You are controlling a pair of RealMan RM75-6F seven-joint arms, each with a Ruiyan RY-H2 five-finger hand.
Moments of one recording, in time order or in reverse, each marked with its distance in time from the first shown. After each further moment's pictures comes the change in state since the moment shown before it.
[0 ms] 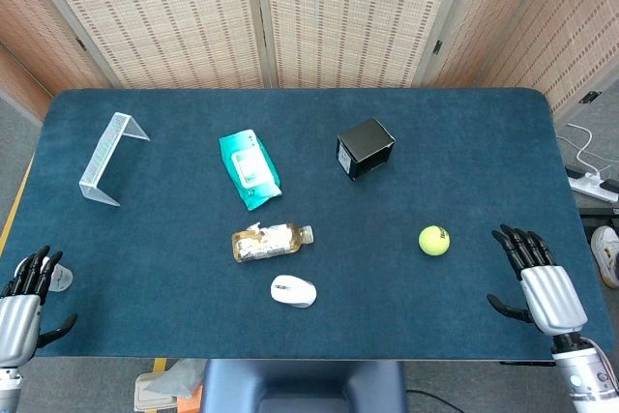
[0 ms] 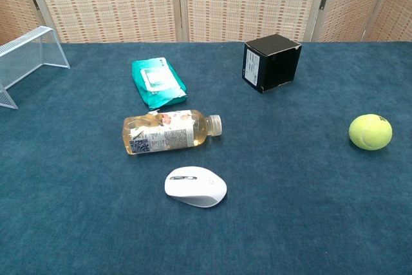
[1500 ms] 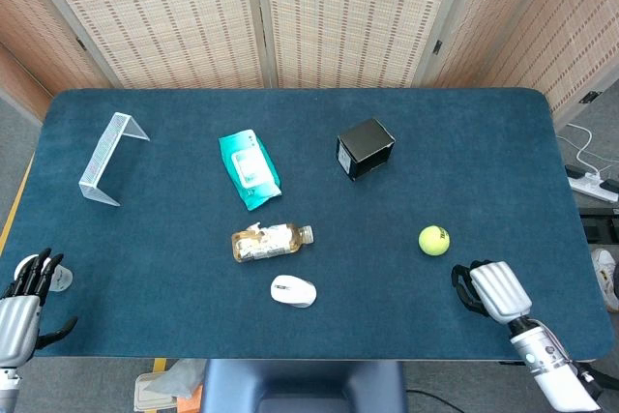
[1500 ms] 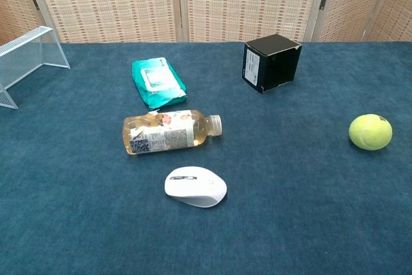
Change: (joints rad) left arm -0.004 0.026 0.003 -0.017 -0.020 -0.048 -0.030; right arm 0.131 -0.227 -0.038 0.338 -0.070 -0.165 0.078
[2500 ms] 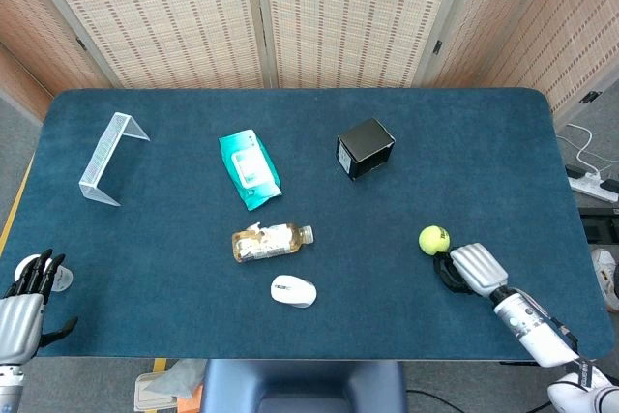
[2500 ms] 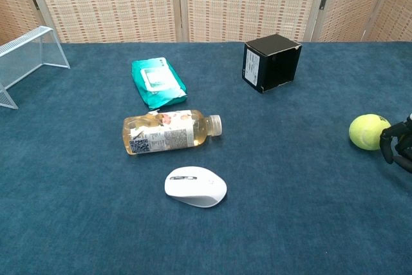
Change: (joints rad) left arm -0.008 -0.007 -0.008 -0.022 -0.050 -0.033 0.073; right arm 0.178 -0.132 -0.046 0.338 -0.051 -0.132 0.363
